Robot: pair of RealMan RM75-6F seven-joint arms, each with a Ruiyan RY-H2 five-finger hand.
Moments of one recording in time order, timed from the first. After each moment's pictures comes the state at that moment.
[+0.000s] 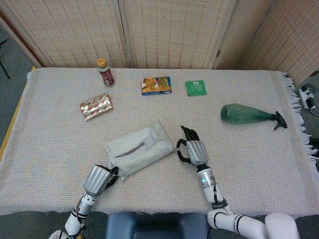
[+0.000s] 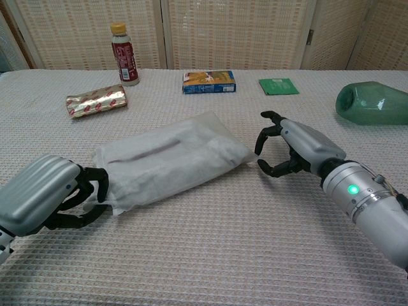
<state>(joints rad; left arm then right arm) -0.36 -2.05 0.06 -0.62 1.71 1.59 -0.06 0.57 -1.99 0.25 -1.01 -1.32 1.10 -0.01</state>
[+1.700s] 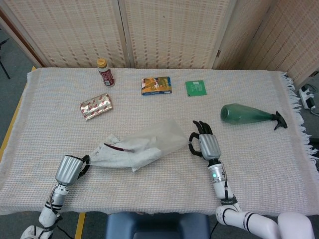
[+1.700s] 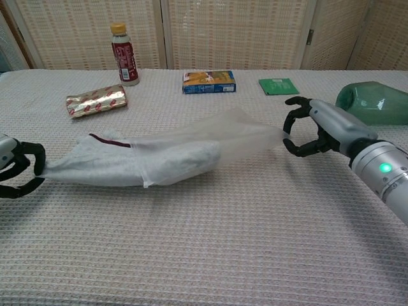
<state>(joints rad) -0.34 -1.93 0.01 -0.45 1.63 1.58 -0.16 0.54 -1.87 0.27 -1.10 -1.26 1.13 -0.03</state>
